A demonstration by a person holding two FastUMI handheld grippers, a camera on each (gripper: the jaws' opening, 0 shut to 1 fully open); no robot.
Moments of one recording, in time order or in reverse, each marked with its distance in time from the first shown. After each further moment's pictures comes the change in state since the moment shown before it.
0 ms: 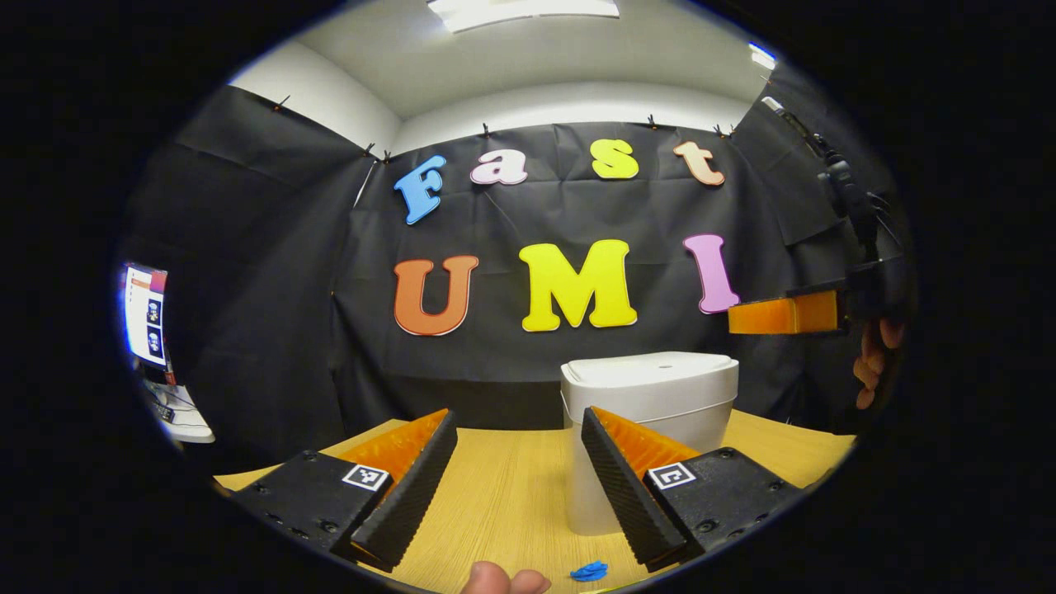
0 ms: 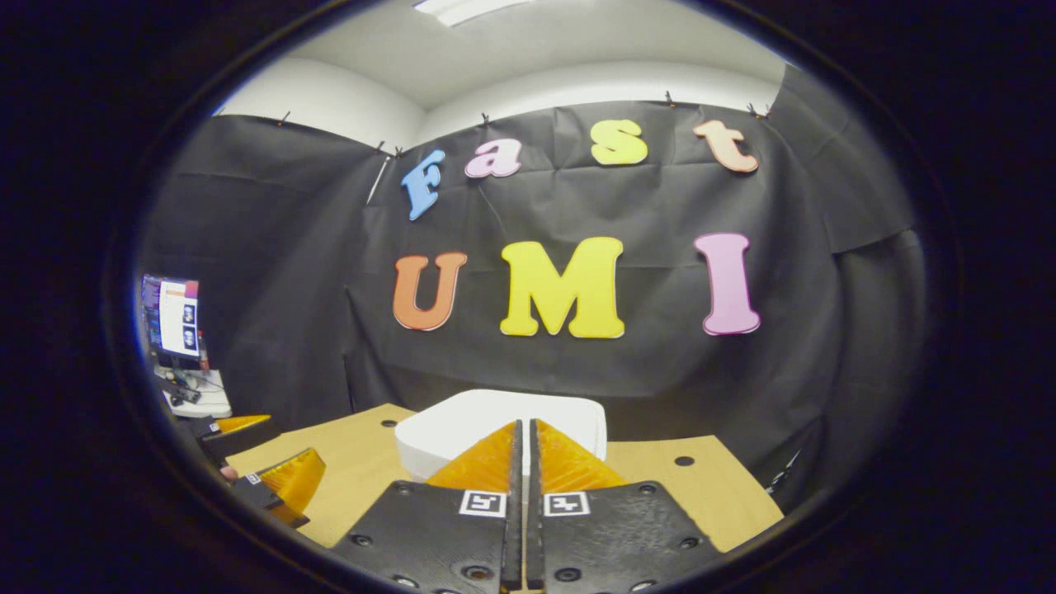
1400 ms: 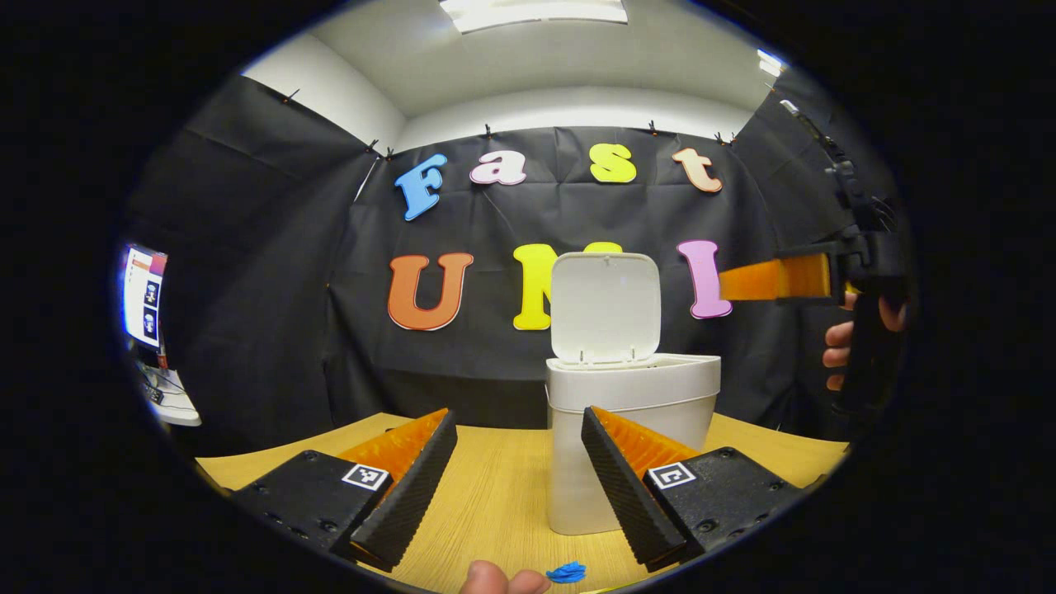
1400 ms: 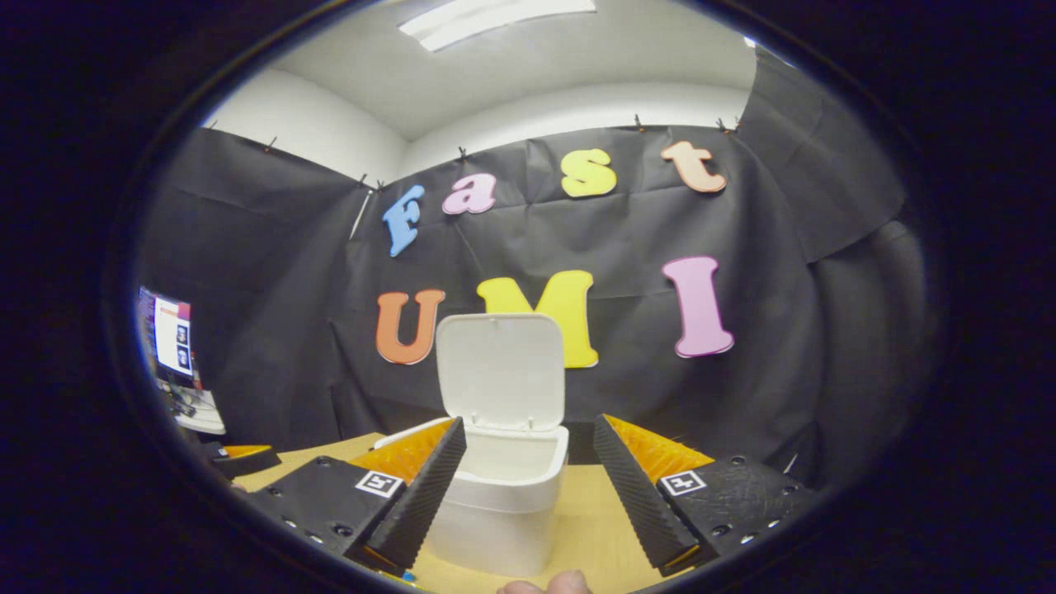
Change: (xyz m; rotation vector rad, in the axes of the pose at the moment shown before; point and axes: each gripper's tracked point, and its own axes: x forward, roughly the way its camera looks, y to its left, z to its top) left arm -0.005 -0.020 -0.011 -0.044 -0.021 -0.025; right arm -0.051 -0.064 0.015 0.007 -0.192 -0.143
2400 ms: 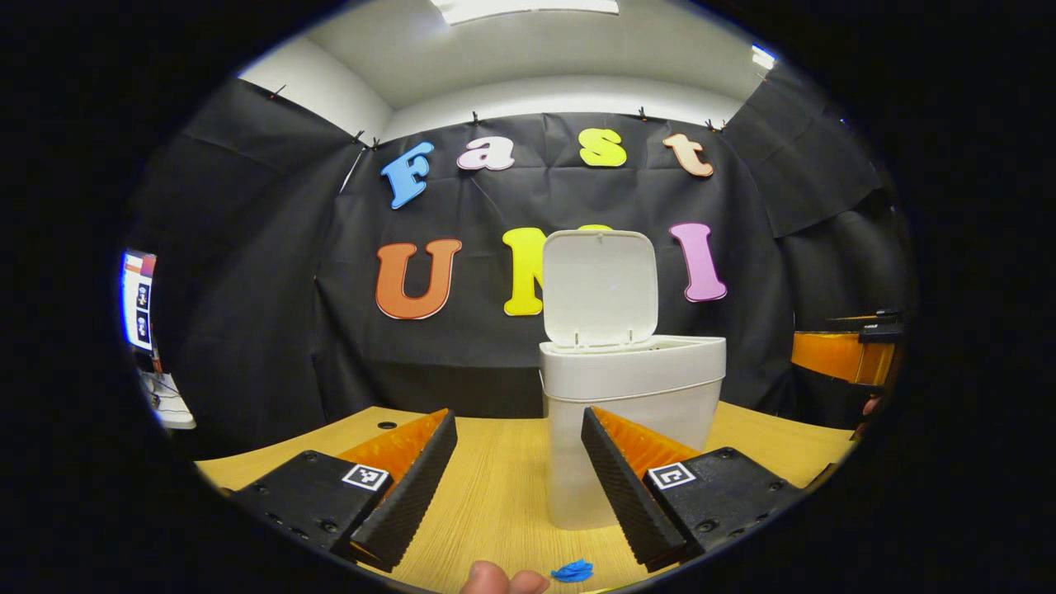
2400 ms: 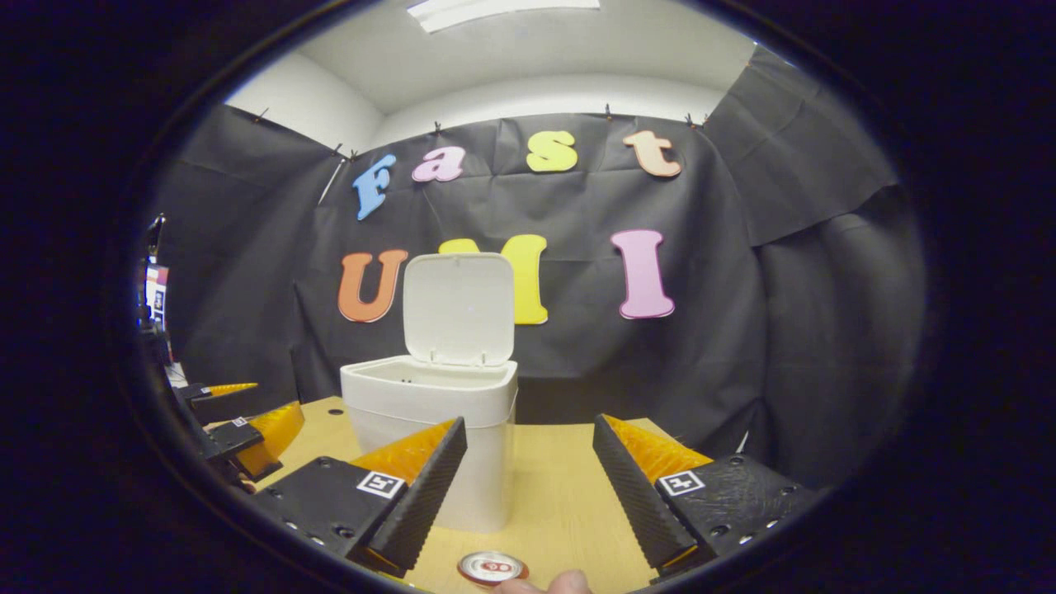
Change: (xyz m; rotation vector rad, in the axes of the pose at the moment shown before) left arm 0.012 -0.002 -0.026 0.020 0.066 -0.028; right arm -0.051 -0.015 -0.074 -0.019 0.095 -0.096
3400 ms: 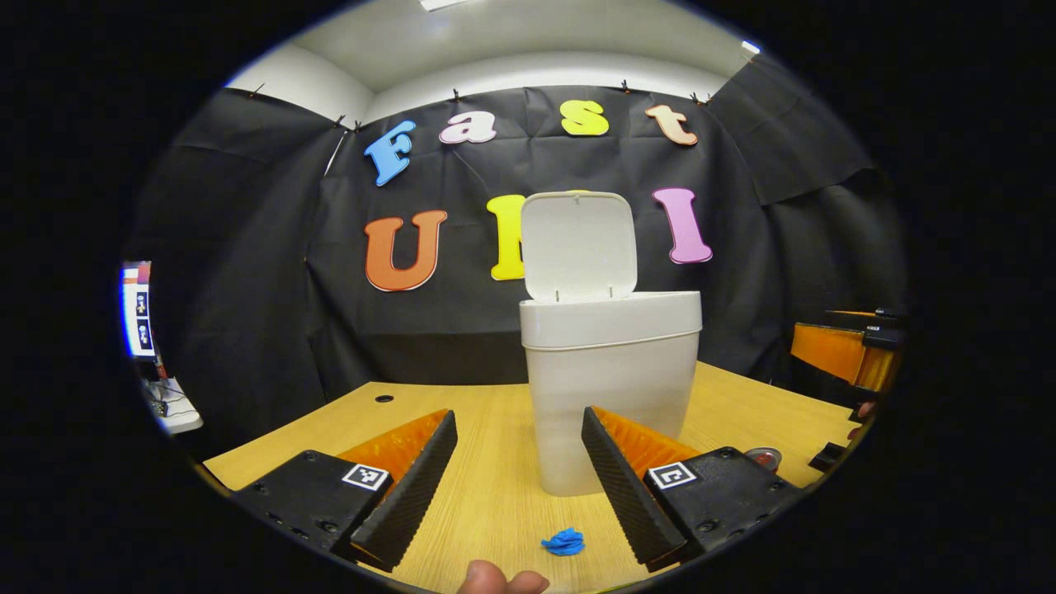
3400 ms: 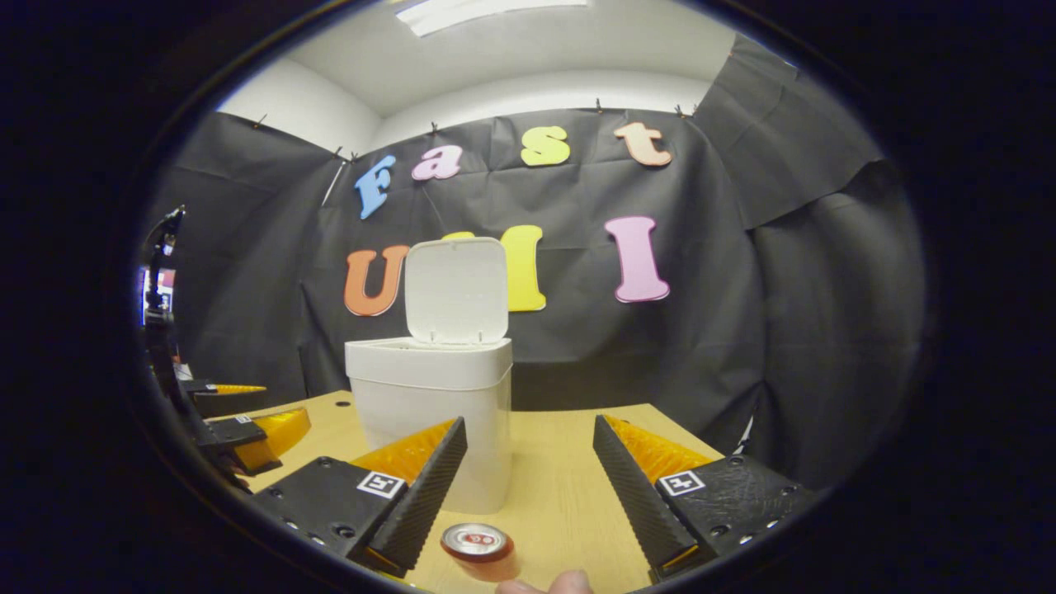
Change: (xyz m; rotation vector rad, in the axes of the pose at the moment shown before) left arm -0.031 -0.032 -0.037 0.023 0.131 -0.040; right arm -0.025 -0.028 -0.035 0.026 0.000 0.005
